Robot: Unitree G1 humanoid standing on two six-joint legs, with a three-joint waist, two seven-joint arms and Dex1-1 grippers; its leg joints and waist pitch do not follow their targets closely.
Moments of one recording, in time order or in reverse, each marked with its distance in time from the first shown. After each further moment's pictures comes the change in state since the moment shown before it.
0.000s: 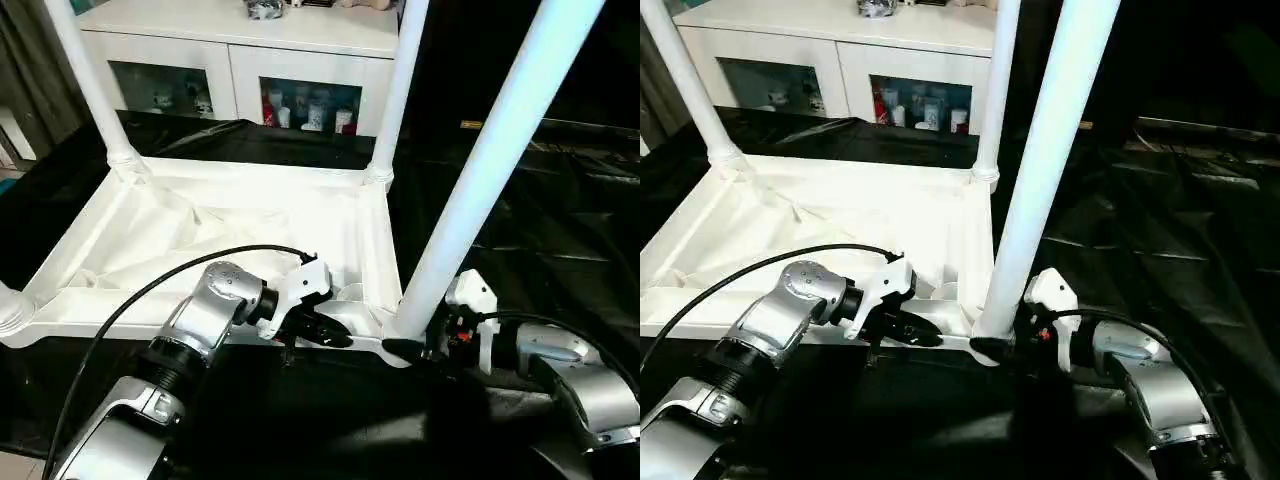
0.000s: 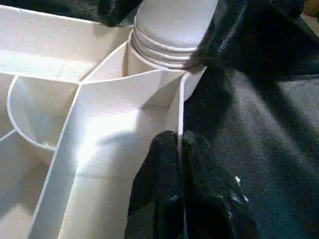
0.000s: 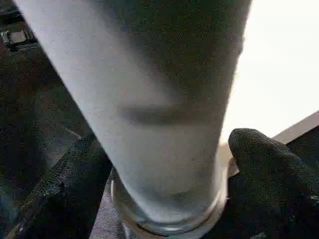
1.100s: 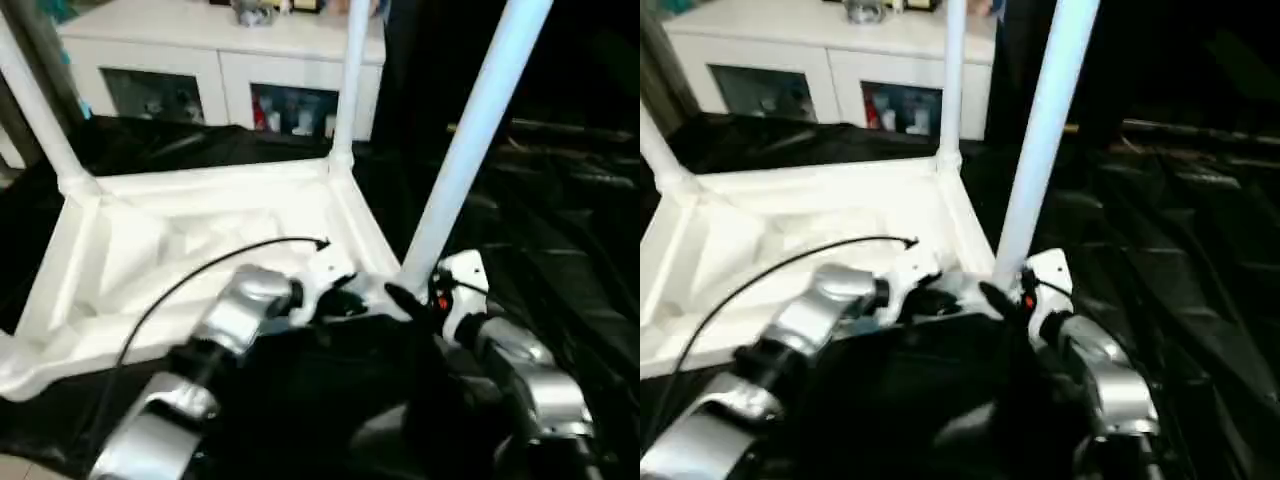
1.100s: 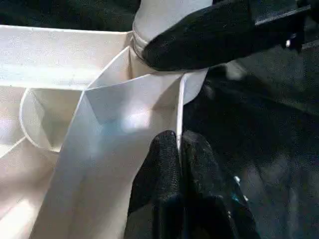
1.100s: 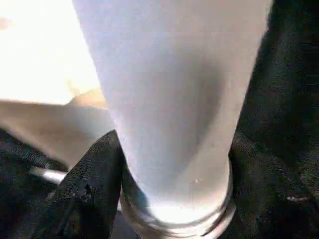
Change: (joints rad) left arm -0.063 -0.190 0.042 0.123 0.091 0.039 0.452; right arm -0.065 0.328 -0.121 0.101 -0.117 0.046 -0.647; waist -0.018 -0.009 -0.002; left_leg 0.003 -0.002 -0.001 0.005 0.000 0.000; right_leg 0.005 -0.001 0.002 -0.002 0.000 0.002
